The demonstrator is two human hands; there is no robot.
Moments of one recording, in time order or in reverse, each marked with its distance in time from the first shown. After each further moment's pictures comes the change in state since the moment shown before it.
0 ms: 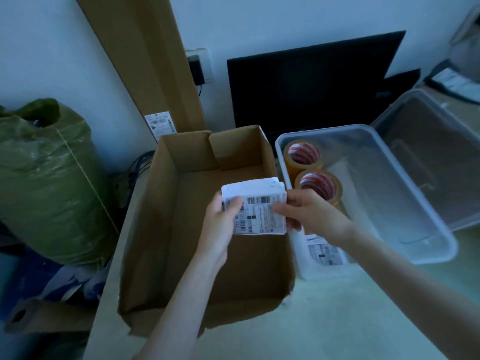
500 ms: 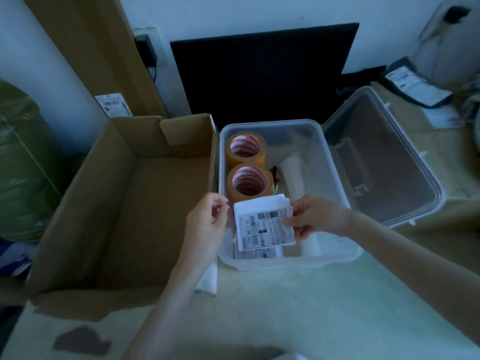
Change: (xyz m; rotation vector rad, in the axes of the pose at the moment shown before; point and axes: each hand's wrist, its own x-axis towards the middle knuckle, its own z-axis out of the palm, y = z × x) left_hand -0.032 -0.016 0.120 0.560 0.117 0.251; right_hand -0.022 0.090 -0.150 -0.047 -0.266 0.278
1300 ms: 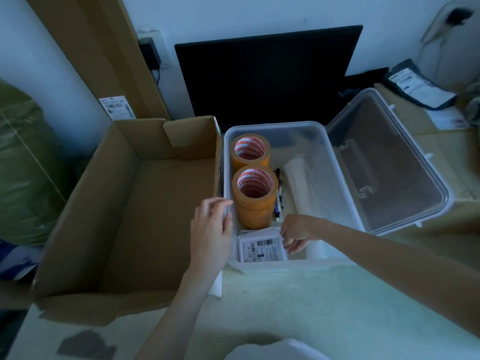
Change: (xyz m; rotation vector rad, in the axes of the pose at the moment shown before) left_hand 0.004 -0.035 0.017 0.294 0.109 0.195; right_hand 0.071 0.027 0.027 -0.346 -0.065 0.379
